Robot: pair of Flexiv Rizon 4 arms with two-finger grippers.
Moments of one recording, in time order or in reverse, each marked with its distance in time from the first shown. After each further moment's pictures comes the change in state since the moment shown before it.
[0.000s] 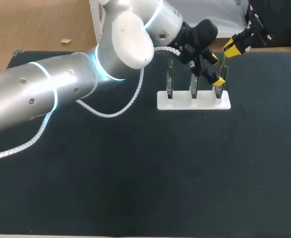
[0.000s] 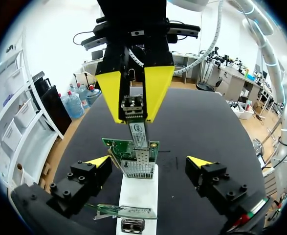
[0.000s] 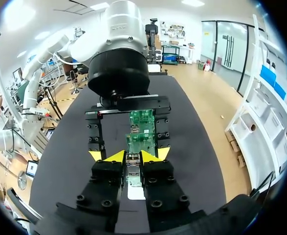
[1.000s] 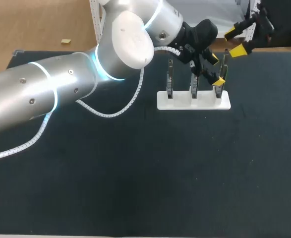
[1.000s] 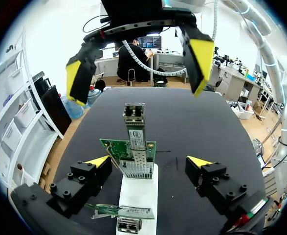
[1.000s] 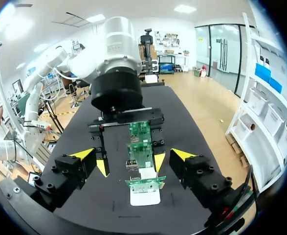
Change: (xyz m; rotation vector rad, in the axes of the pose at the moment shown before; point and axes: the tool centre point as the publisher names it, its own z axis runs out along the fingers) left arm 0.000 0.000 0.000 0.000 0.000 0.000; right arm -0.015 -0.003 -0.019 0.005 -0.125 0.049
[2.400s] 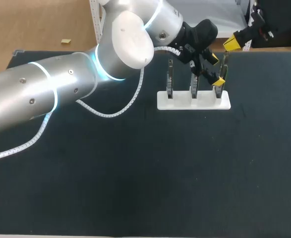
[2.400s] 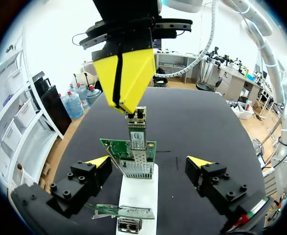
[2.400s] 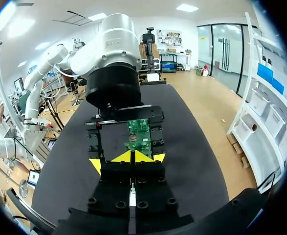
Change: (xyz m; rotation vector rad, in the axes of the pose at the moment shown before) left arm 0.000 0.000 0.000 0.000 0.000 0.000; right arm 0.005 -0.003 0.012 -0.018 0.027 -0.007
